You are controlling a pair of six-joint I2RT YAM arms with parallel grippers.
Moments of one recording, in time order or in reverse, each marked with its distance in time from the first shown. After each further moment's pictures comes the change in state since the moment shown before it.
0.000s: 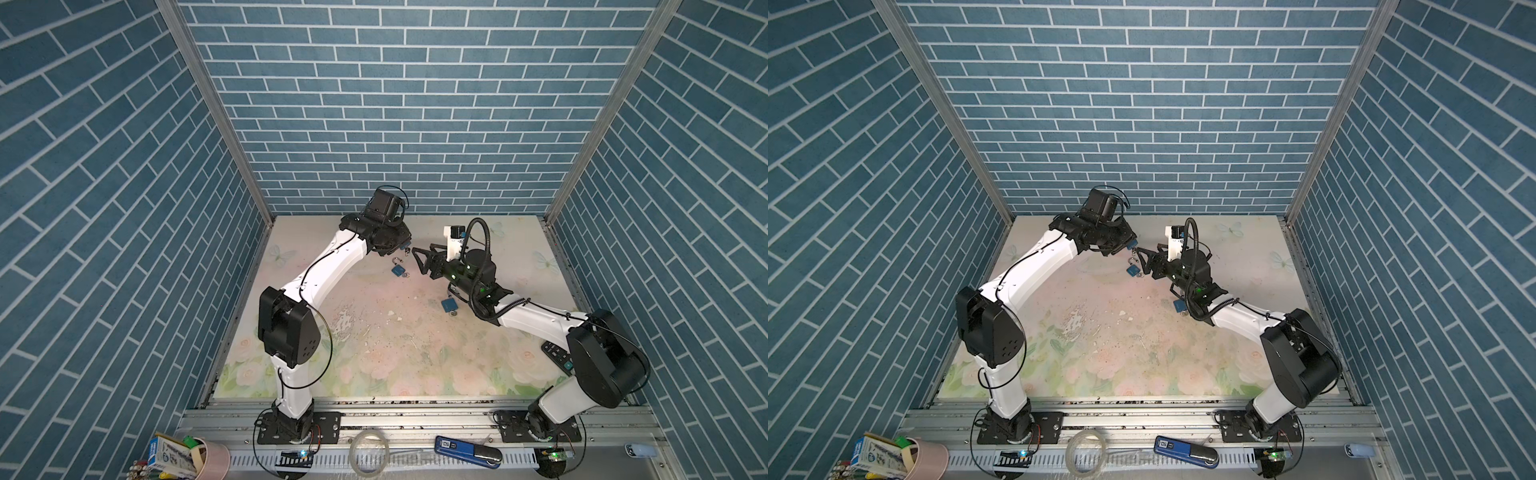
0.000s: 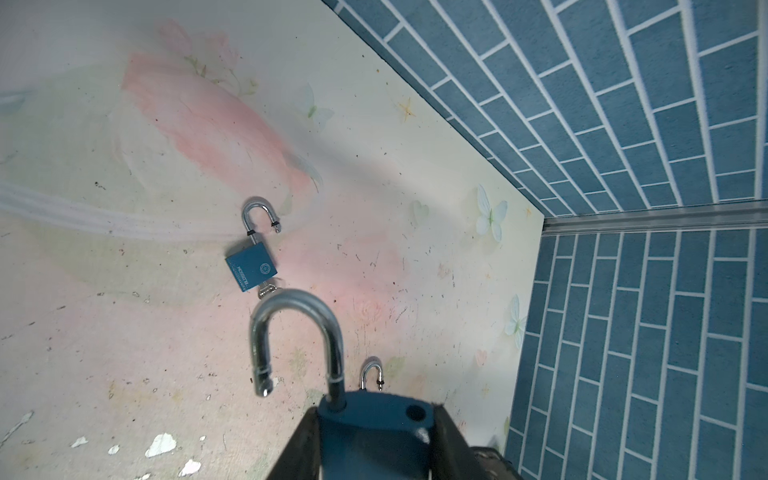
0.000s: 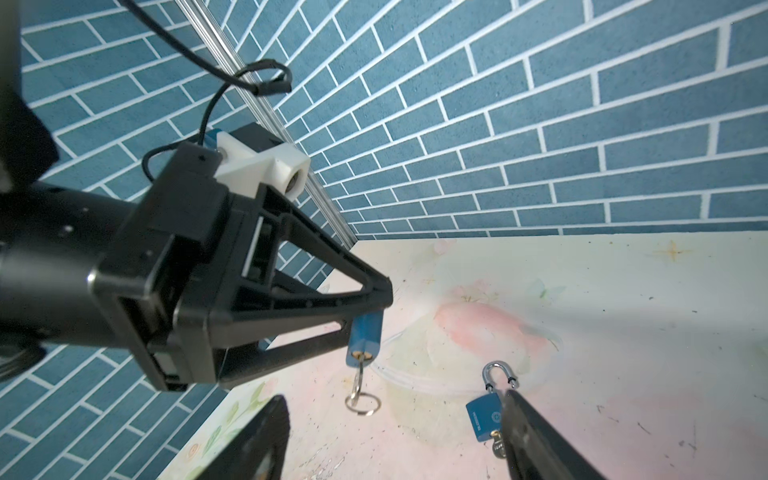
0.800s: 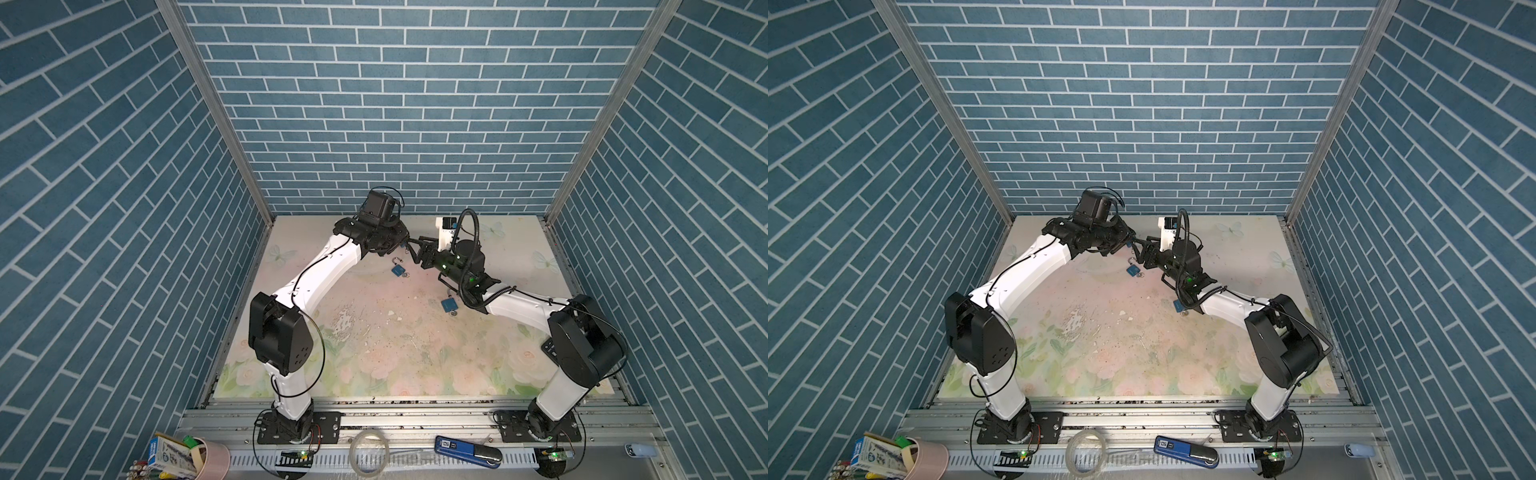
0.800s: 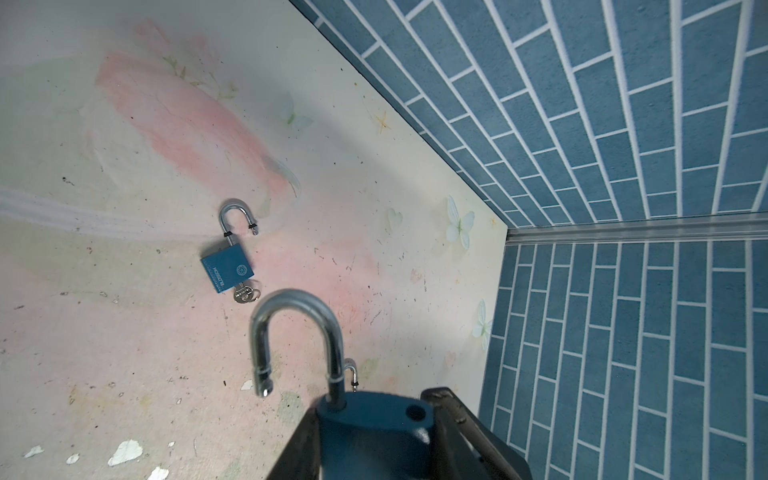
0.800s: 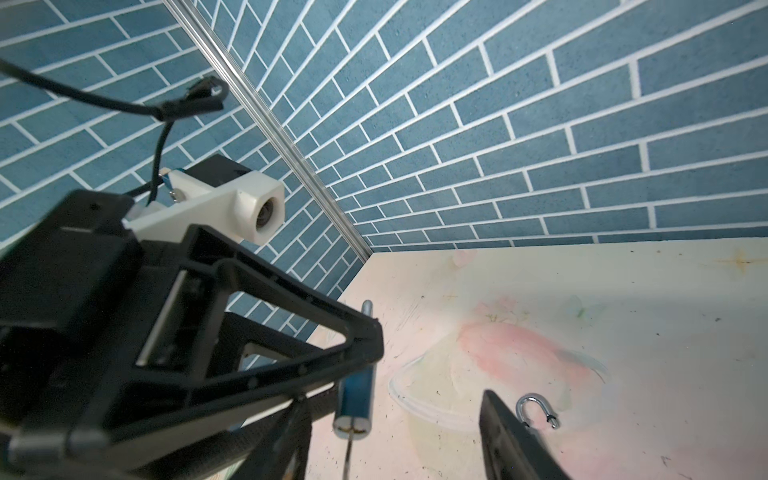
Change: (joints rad) left arm 0.015 -0.069 -0.096 0.116 0.029 -0.050; right arm 0.016 0.128 0.141 0.006 -0.034 0.078
